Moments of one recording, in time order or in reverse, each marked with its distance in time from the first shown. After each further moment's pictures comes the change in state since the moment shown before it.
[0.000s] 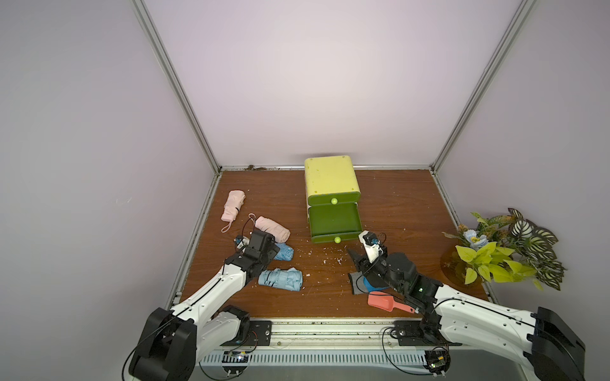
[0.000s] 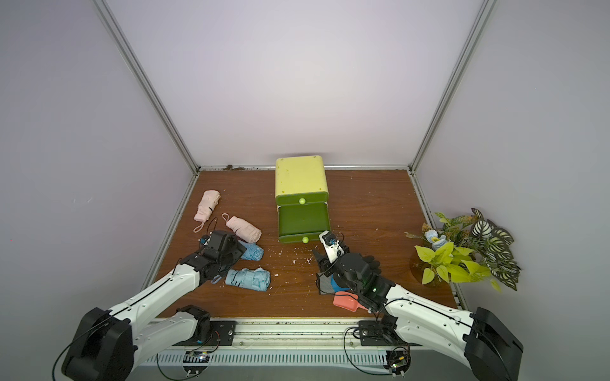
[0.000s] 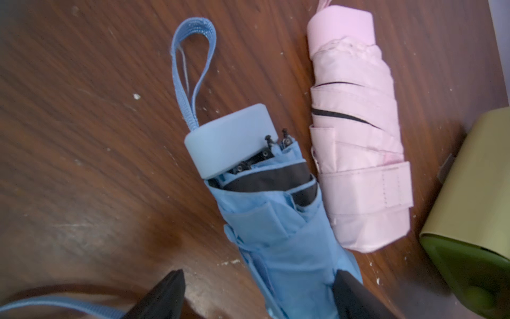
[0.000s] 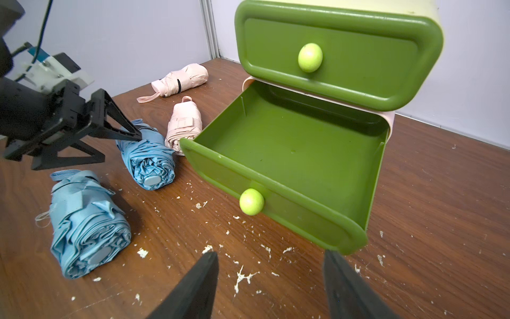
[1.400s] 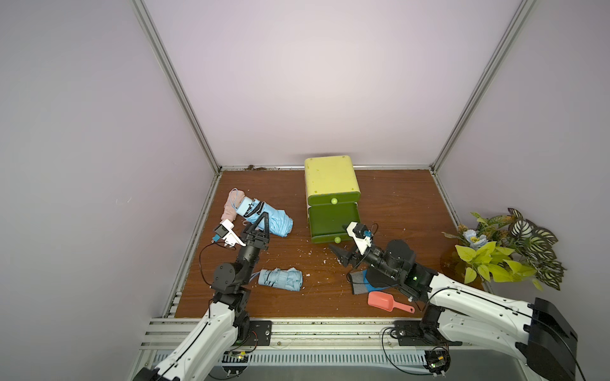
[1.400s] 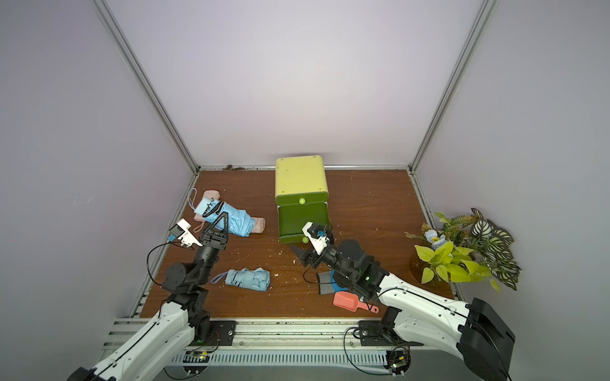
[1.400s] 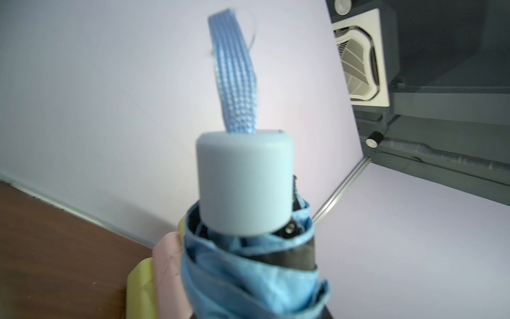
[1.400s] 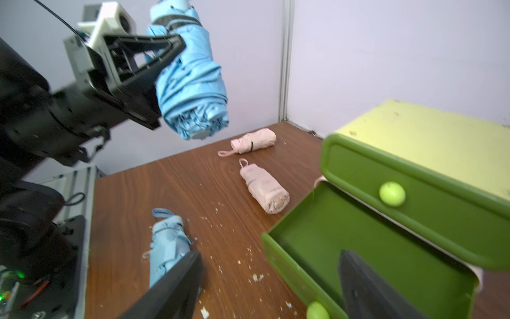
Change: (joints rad) left arm 0.016 -0.382 -0.332 1.432 0.257 0.393; right arm -0.001 0.136 0.230 0.143 -0.320 -0.093
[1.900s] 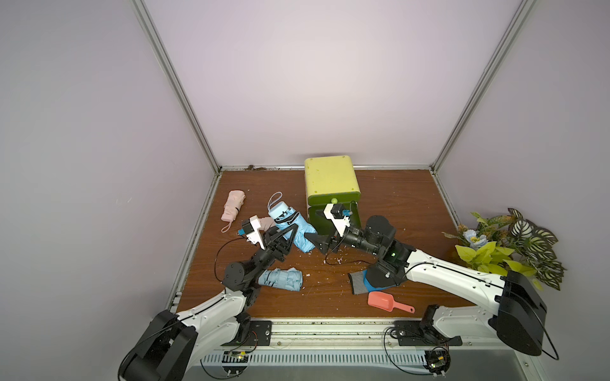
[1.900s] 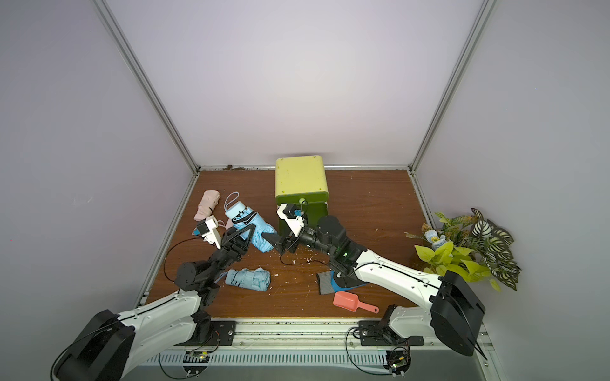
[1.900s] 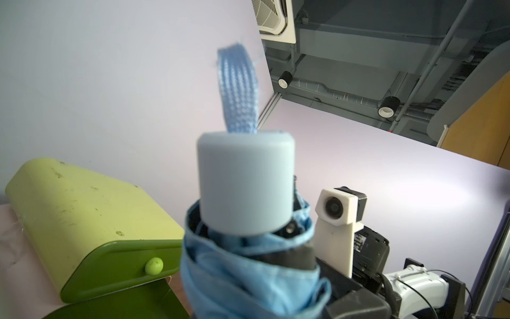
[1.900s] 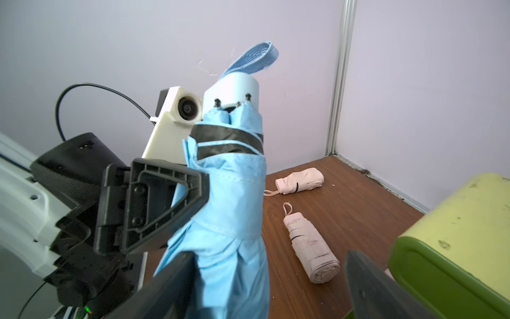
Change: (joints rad) left arm -0.169 0.291 0.003 0.384 0.276 0.020; right arm 0.000 0.267 0.305 0.004 -0.213 0.081
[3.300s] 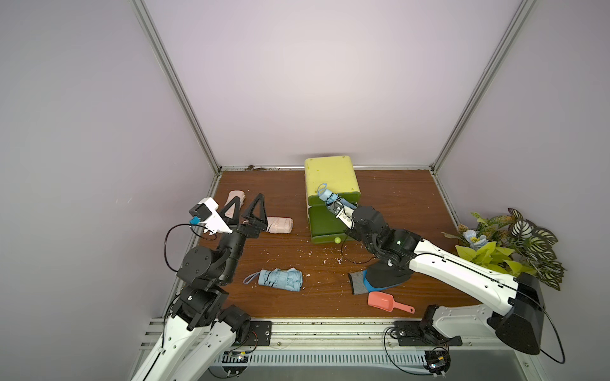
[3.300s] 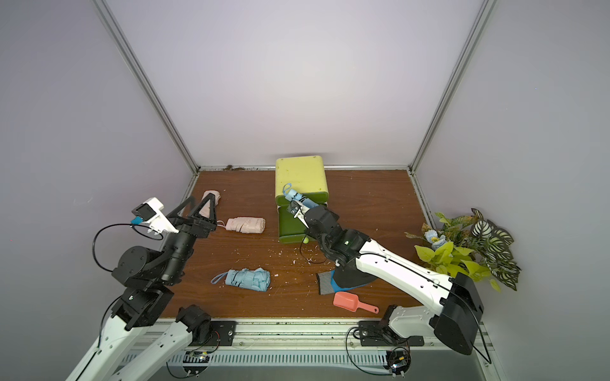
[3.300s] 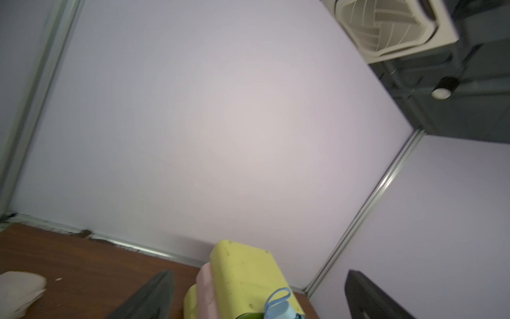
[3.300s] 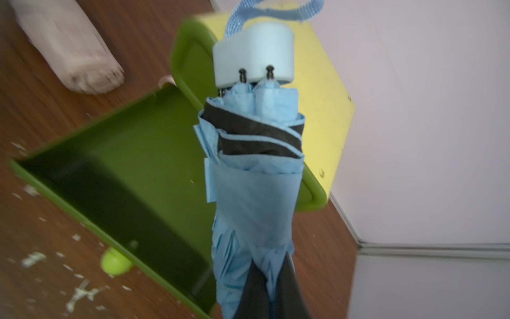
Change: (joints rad) left arm -0.014 -0.491 0.628 -1.497 -0.639 0.361; right arm 0.004 0.019 0.240 -0.809 0.953 -0.632
